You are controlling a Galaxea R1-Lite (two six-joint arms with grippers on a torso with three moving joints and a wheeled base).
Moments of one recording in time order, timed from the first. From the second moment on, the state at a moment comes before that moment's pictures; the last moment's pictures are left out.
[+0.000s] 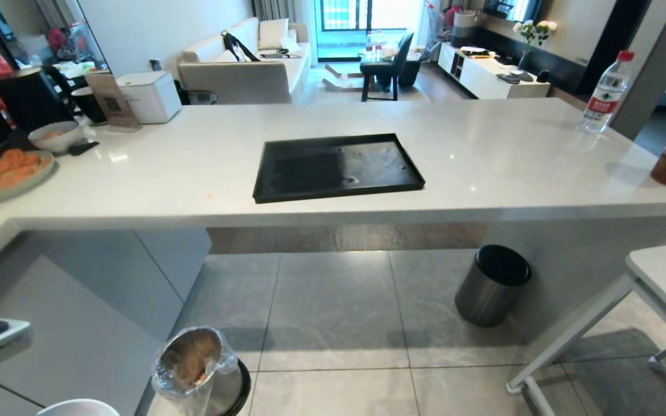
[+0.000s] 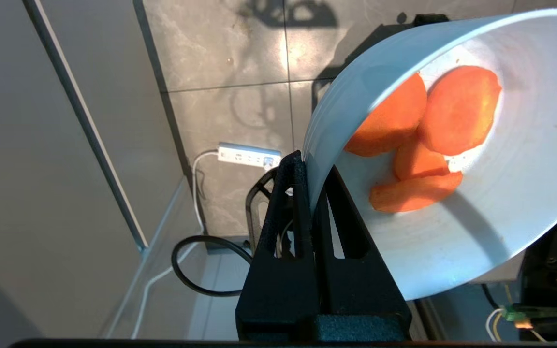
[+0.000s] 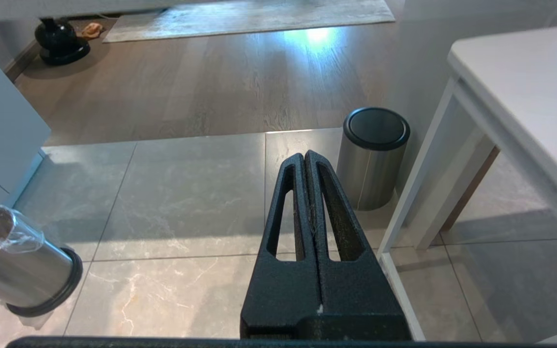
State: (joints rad) left arm 0.22 1.19 -0.74 0.85 -0.06 0.30; right arm 0.00 0.00 0.00 0.00 0.00 0.04
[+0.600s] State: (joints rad) left arm 0.18 1.22 -0.74 0.85 -0.06 0.30; right arm 0.00 0.00 0.00 0.00 0.00 0.04
